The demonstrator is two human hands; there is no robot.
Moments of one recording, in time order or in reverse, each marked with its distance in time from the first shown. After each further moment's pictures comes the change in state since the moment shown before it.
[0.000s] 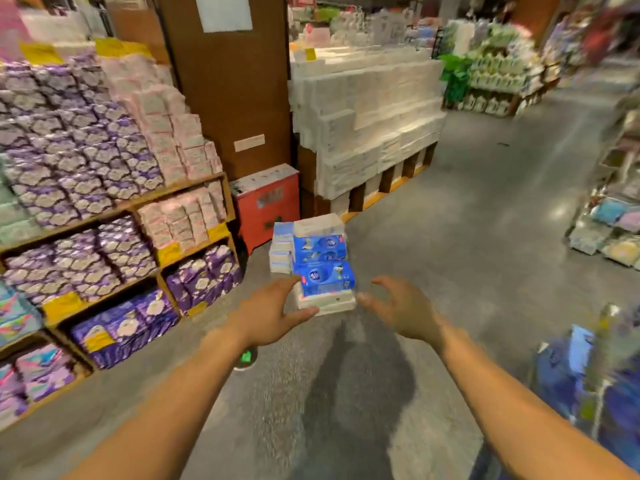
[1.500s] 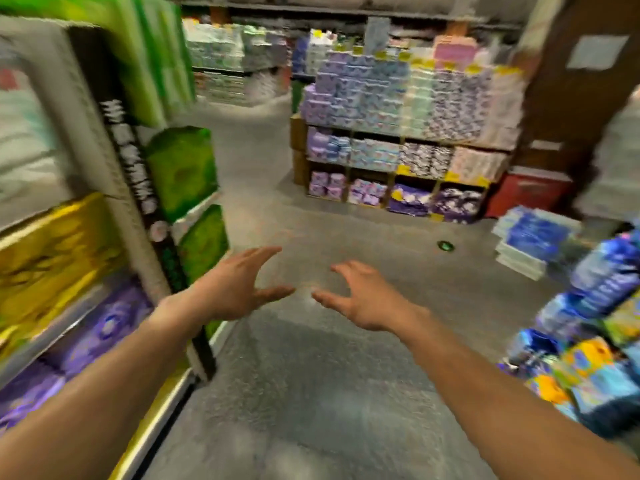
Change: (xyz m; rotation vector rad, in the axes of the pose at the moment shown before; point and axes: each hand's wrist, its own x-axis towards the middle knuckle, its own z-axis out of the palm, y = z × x) left_hand -1.321 0.848 0.383 0.121 0.500 -0.972; right_hand -1.360 0.113 0.013 -0.302 -0.529 -1.093
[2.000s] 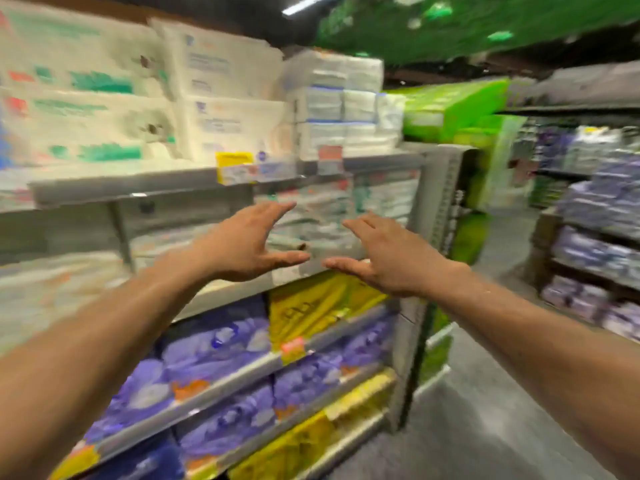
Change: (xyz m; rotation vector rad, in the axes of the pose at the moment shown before) left_hand -0.486 -0.174 -0.278 0.297 0.458 -0.457; right_hand -0.093 -0.533 0.012 -0.209 0.230 -0.923
